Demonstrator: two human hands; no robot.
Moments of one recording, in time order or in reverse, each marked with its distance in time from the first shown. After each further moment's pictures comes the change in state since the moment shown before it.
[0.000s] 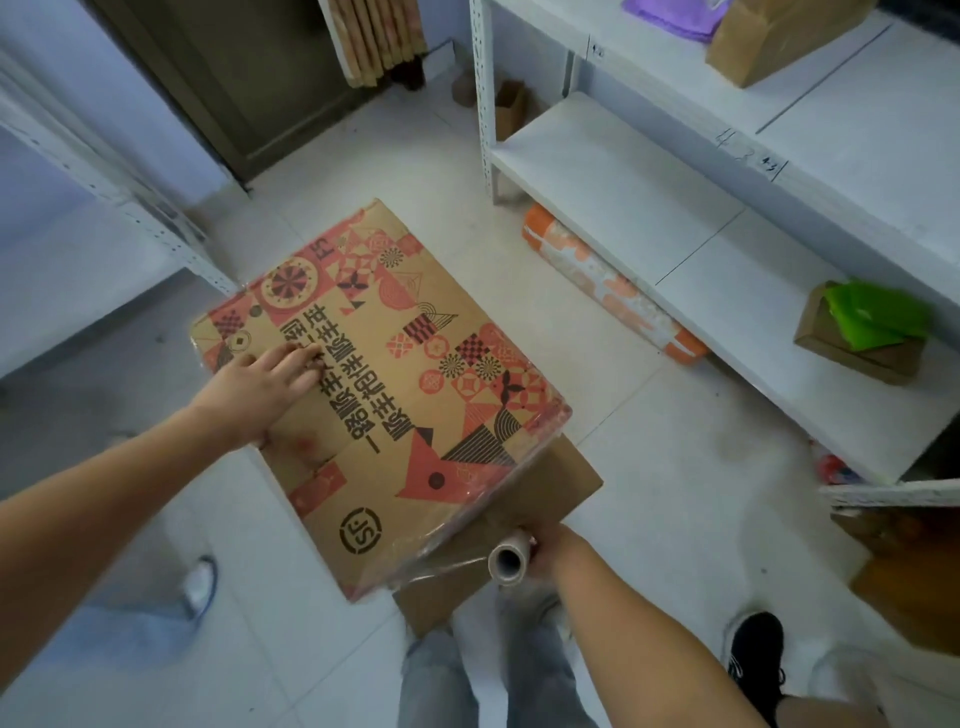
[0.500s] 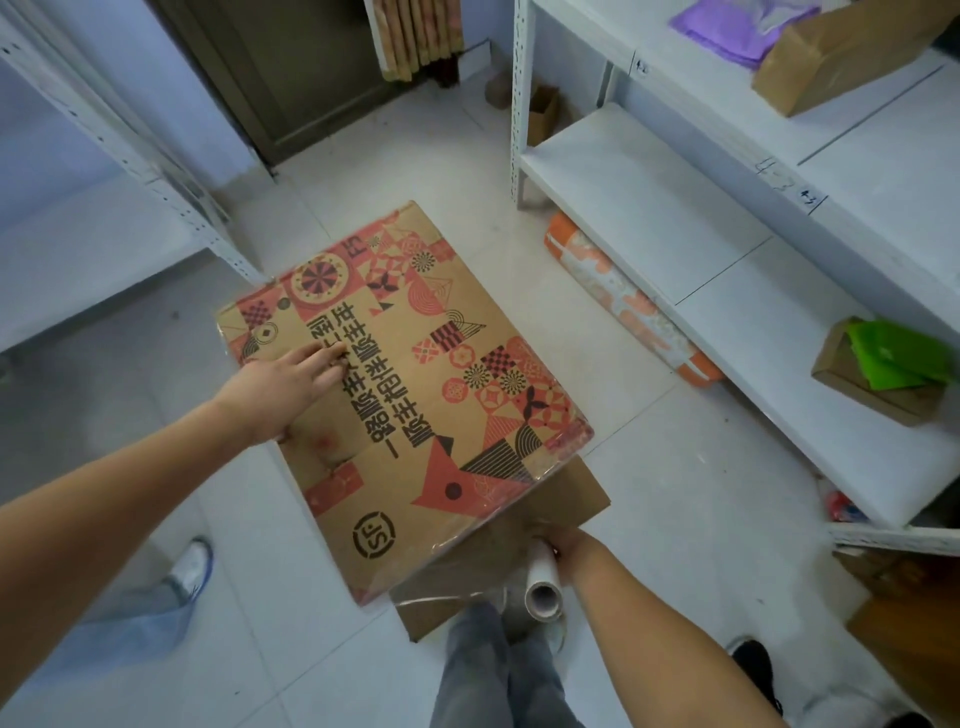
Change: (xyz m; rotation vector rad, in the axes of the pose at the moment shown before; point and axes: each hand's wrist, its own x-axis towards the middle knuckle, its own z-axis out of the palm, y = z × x) left_hand 0.012 -0.007 0.018 -0.134 -0.002 0.013; right_hand 0.035 -0.017 -0.016 -0.255 0.043 -0.062
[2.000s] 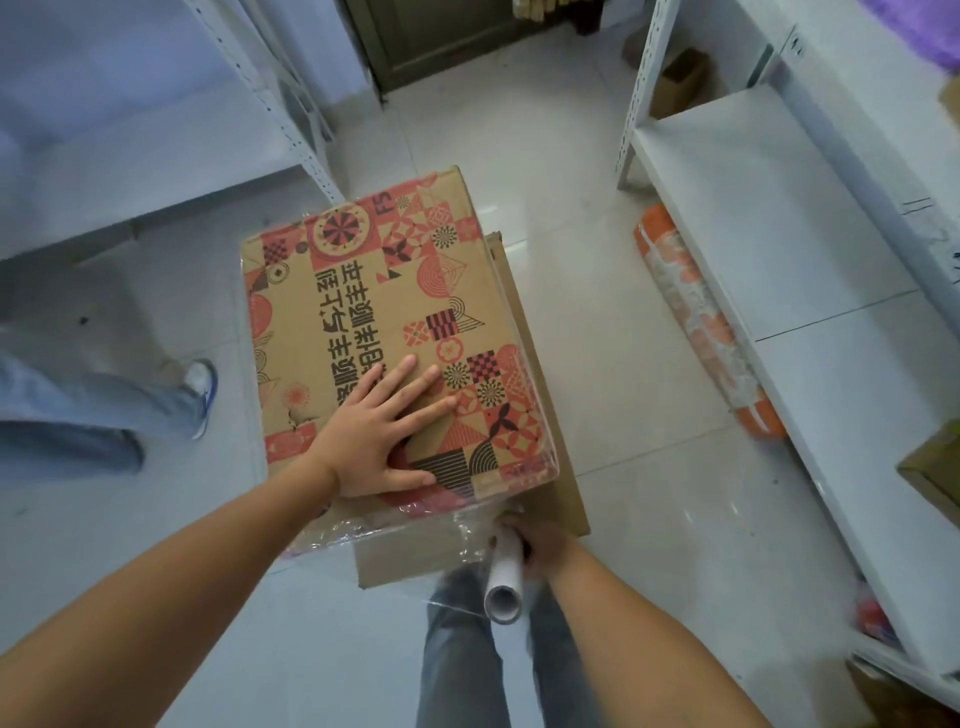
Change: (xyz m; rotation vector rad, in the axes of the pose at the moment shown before) left_hand 0.028 0.151 -0.012 -0.582 0.459 -0.096; right_hand 0.040 -0.042 -0.033 -0.167 -0.264 0.157
